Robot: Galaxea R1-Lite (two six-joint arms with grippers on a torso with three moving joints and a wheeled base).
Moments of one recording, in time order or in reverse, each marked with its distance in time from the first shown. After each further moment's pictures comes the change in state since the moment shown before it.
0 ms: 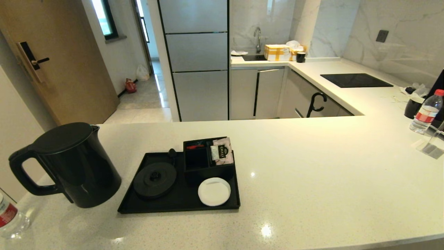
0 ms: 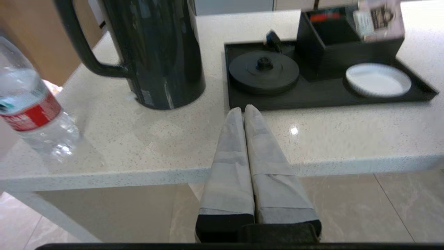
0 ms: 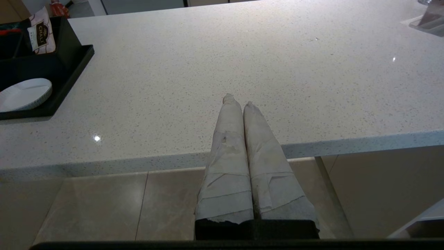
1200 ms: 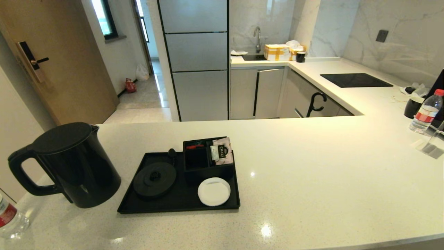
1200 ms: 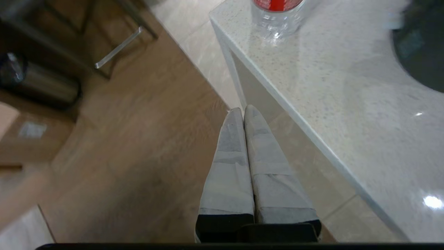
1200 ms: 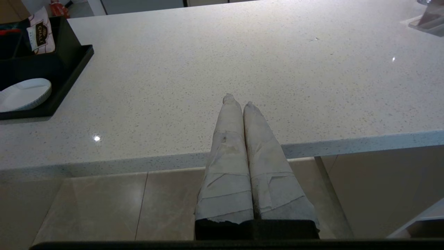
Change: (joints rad) left arm 0.411 1.002 -0.385 0.082 0.517 -0.303; right arm 0.000 0.001 0.000 0.000 0.000 -0.001
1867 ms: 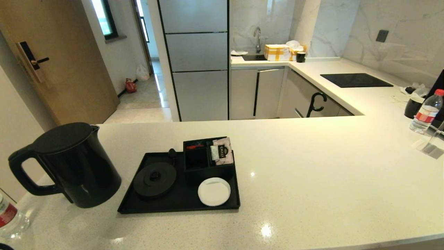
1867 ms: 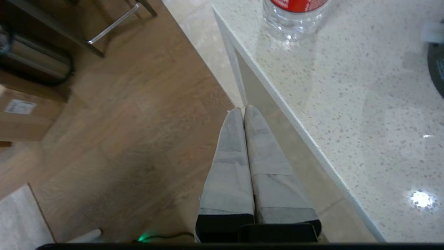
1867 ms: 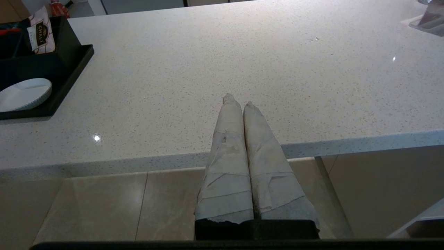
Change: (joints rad) left arm 0.174 0.222 0.046 -0.231 -0.117 0.038; right arm 0.000 0.000 0.000 0.000 -0.001 0.000
